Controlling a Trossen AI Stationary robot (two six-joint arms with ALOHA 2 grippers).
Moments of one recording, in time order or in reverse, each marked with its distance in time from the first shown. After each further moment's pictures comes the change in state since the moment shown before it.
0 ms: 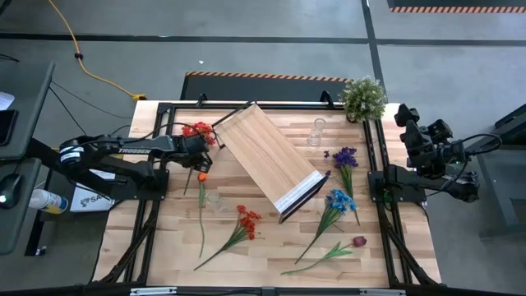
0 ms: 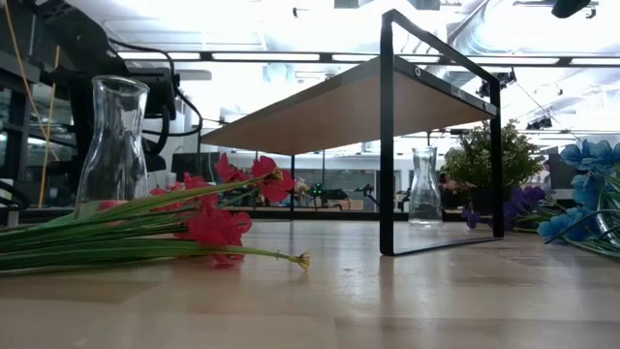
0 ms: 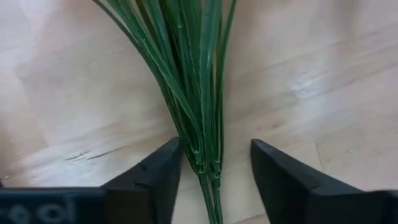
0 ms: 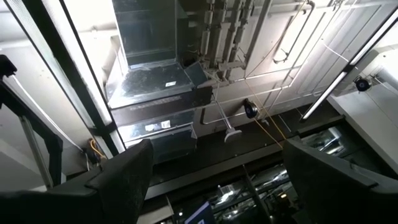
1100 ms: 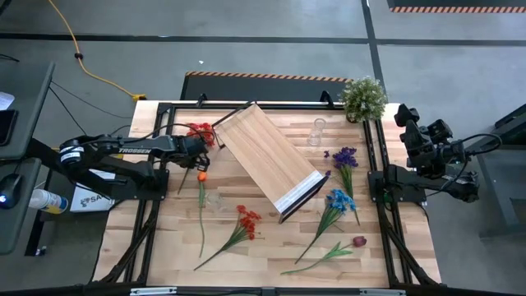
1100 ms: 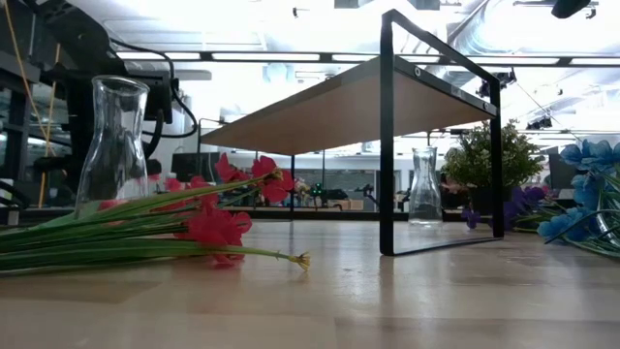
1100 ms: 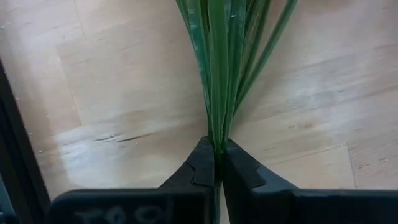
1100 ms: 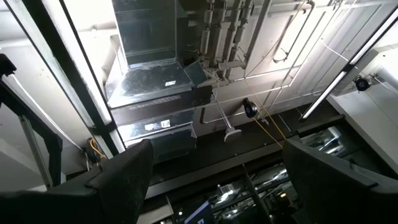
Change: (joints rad) left arm 0.000 0.000 -0.001 -0.076 -0.040 -0.083; right arm 0.000 0.000 0.000 -0.002 0.000 0.000
